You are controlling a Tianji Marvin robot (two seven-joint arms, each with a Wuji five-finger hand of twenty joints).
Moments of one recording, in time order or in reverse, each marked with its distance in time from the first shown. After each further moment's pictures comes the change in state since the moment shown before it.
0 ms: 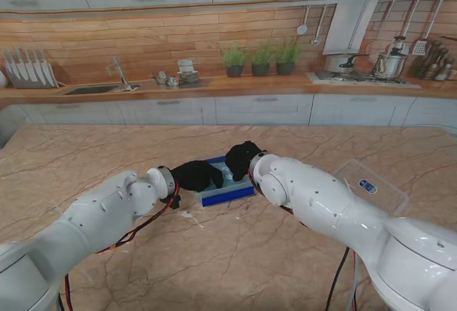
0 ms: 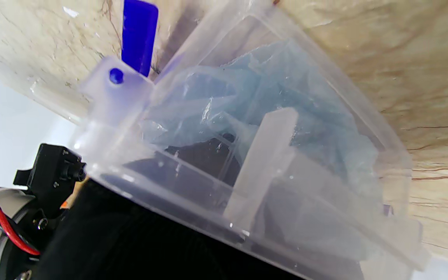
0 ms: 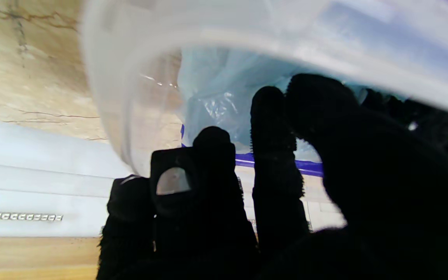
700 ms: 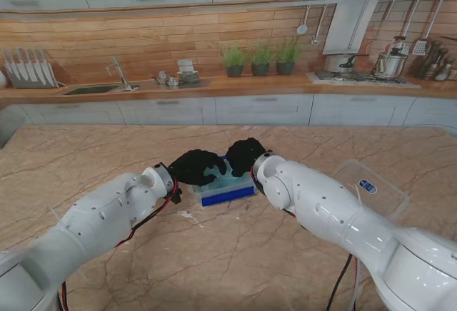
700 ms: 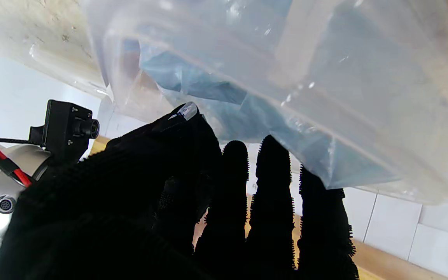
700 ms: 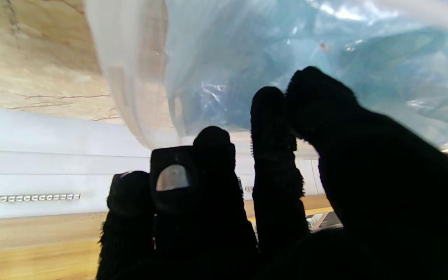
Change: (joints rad) left arm 0.055 0.018 -0.086 -0.072 0.169 -0.027 0.220; right arm -0.064 0.032 0.110 -0.063 -0.017 0.000 -0.082; left_hand -0.242 -0.022 -0.006 0.000 -0.081 -0.001 -0.019 -0.024 -0.115 0.000 0.003 -0.037 -0.169 -0.014 0.037 -0.118 -0.166 0.034 -0.093 0.094; right_hand 0.000 0.000 0.000 0.000 0.000 0.000 0.000 0.016 0.000 0.000 0.000 0.000 0.002 0.001 -0.024 0.000 0.042 0.000 -0.069 0.020
